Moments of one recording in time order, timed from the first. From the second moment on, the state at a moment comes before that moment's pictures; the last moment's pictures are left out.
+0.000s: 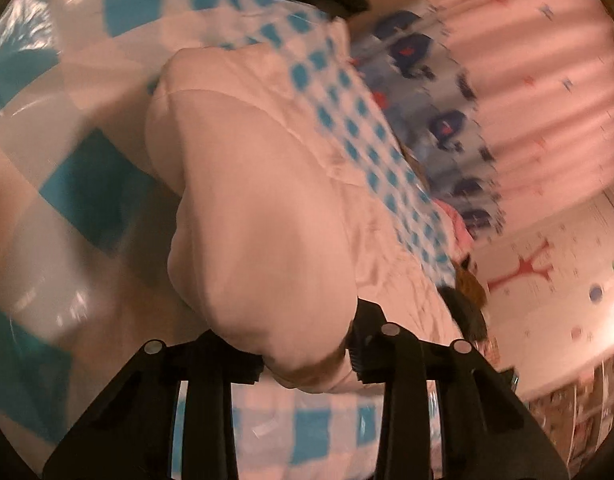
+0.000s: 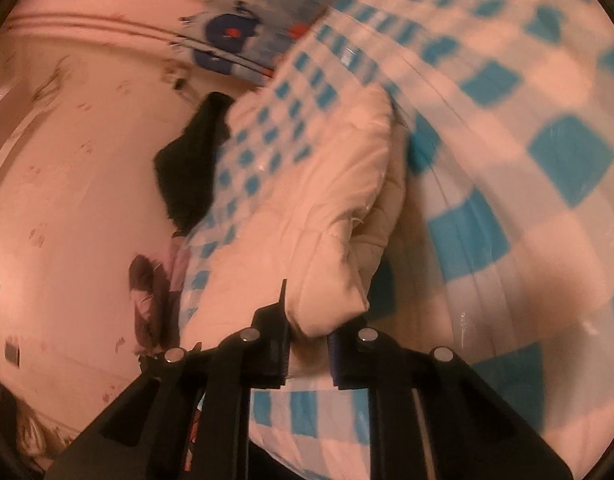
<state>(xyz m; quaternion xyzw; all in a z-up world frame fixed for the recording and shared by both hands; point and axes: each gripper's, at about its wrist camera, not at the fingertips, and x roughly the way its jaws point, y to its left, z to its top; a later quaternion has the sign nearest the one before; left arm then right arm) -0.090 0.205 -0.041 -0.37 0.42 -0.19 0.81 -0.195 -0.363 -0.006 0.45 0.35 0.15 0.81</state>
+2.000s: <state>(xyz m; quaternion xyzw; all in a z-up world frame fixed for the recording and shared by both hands) -0.165 0.089 0.029 -0.23 0.30 -0.23 0.90 -0.166 -0.117 -0.059 -0.03 0.36 0.04 0.93</state>
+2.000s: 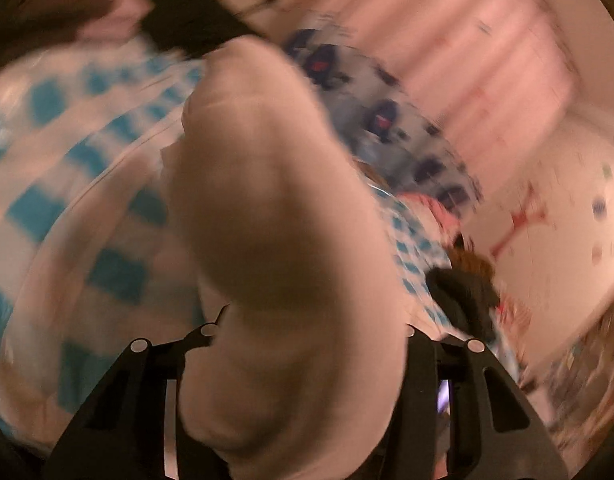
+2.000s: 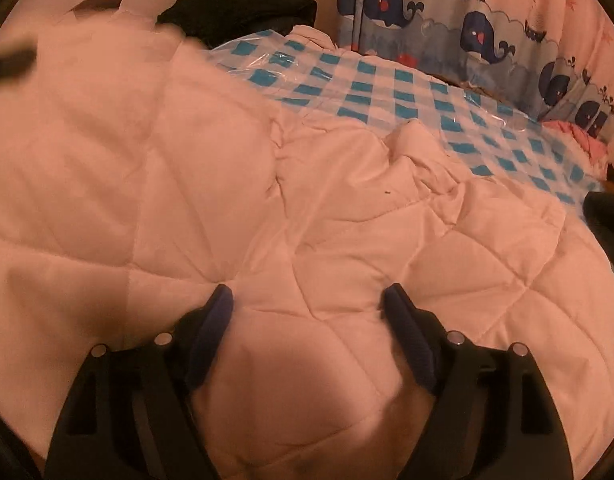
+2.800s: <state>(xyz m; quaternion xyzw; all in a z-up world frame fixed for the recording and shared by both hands) -0.248 -0.247 0.011 0.20 0.29 -0.35 0.87 -0.245 -0.480 -0.086 0.66 0.23 0.27 0.66</state>
